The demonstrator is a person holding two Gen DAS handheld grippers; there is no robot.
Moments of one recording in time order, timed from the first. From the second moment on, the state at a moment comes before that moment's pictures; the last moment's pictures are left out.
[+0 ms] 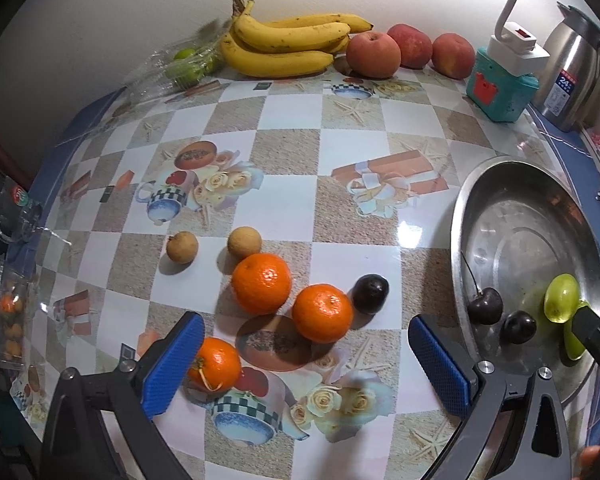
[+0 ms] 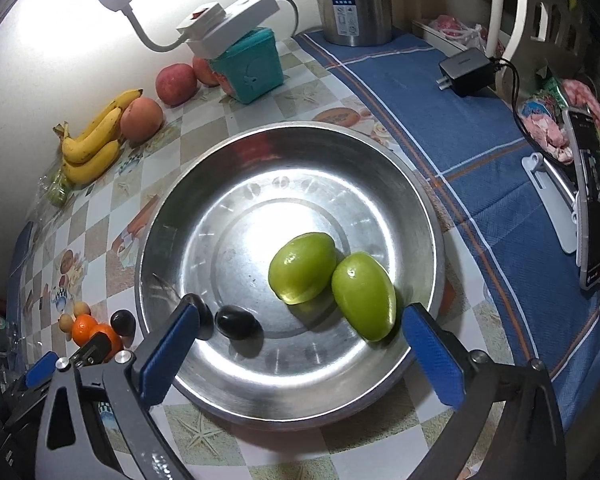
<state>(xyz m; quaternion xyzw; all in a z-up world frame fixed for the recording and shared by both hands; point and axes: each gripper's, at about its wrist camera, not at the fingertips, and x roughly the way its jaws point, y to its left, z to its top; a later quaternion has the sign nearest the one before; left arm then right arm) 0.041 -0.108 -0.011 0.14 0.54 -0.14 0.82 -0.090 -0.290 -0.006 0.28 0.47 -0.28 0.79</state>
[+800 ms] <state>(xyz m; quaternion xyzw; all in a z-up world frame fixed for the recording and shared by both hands) 0.052 -0.085 0.003 0.15 0.53 -0.16 0.82 -0.078 -0.271 -0.005 0.26 0.47 -0.25 0.80</state>
